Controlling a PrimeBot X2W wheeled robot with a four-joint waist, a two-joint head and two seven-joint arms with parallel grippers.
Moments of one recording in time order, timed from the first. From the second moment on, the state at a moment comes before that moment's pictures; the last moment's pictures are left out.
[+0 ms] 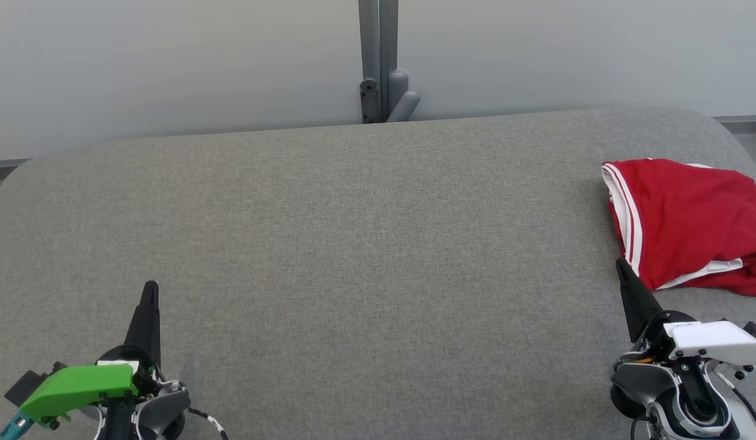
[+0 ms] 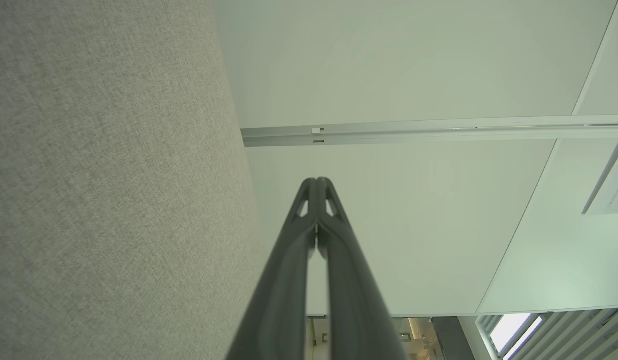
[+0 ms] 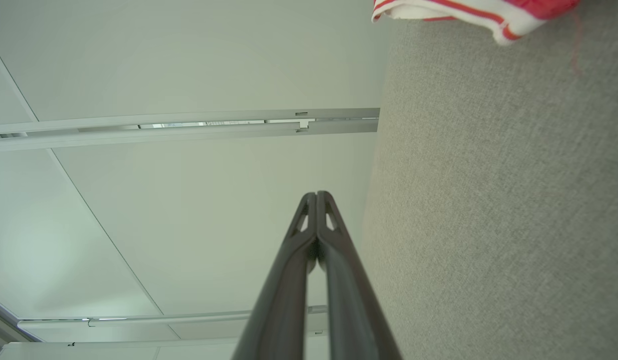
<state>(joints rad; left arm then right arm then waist) -0.10 0.05 0.11 0.24 -1.61 -0.13 0.11 -0.12 -0.05 -0.12 0.25 1.61 0.13 0.12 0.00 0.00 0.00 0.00</state>
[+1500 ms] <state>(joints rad) -0.10 0.05 0.11 0.24 -1.61 -0.13 0.11 -0.12 -0.05 -0.12 0.25 1.61 0.13 0.12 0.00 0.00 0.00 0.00</state>
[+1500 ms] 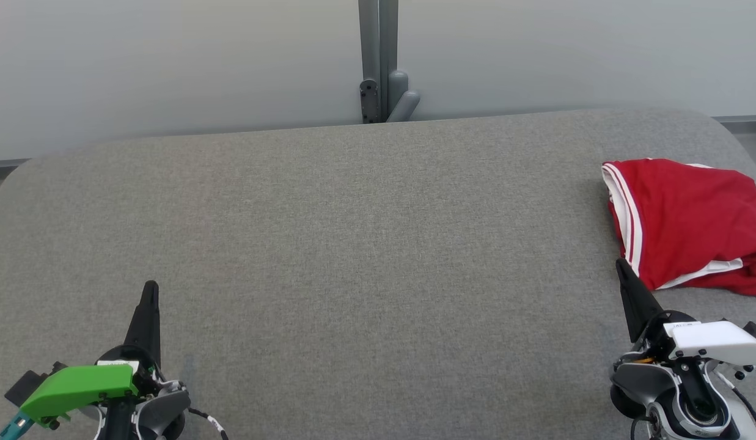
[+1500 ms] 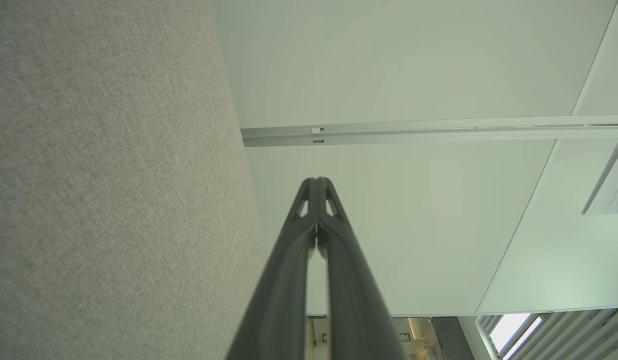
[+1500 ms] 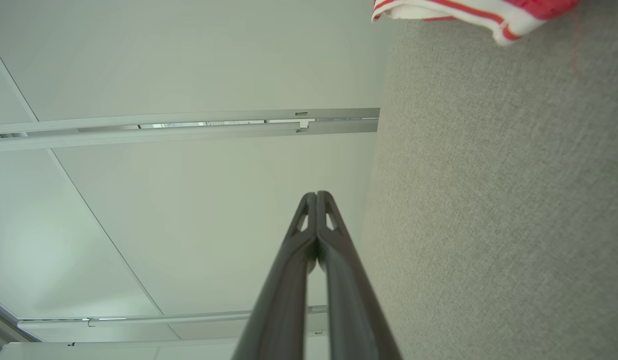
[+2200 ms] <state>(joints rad) -0.10 0.05 0.11 0.24 -1.61 -0.13 0.11 -0.12 -0.05 -0.12 0.25 1.61 0.13 0.12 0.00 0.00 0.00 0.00</state>
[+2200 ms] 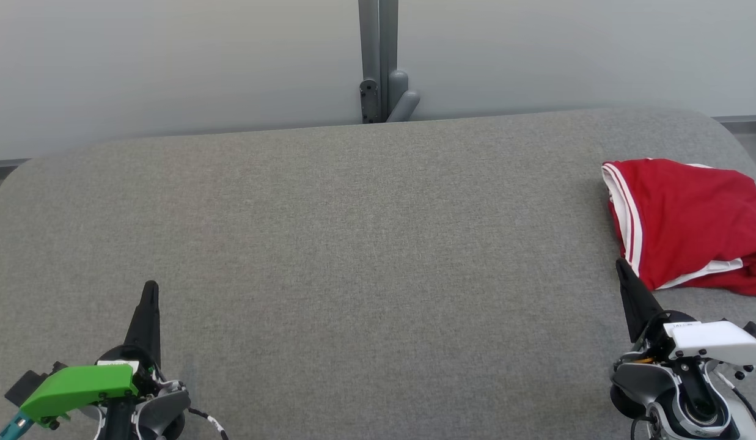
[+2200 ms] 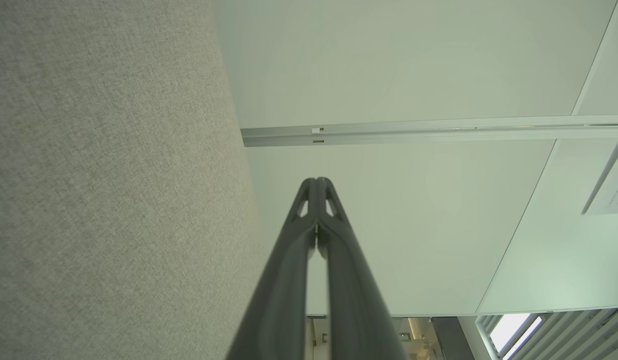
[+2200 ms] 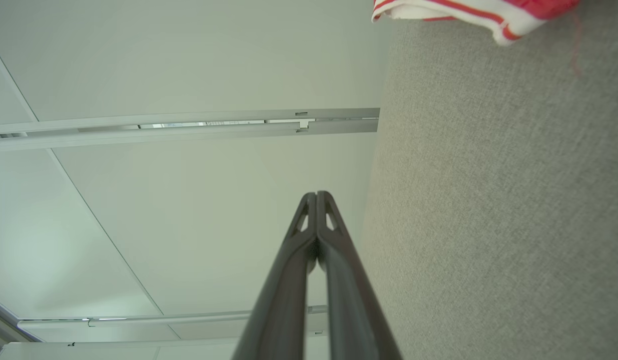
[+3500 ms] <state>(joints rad) -0.10 0.05 0.11 0.24 -1.61 -0.13 0.11 -0.12 -0.05 -0.12 0.25 1.61 0.13 0.12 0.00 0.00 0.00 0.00</state>
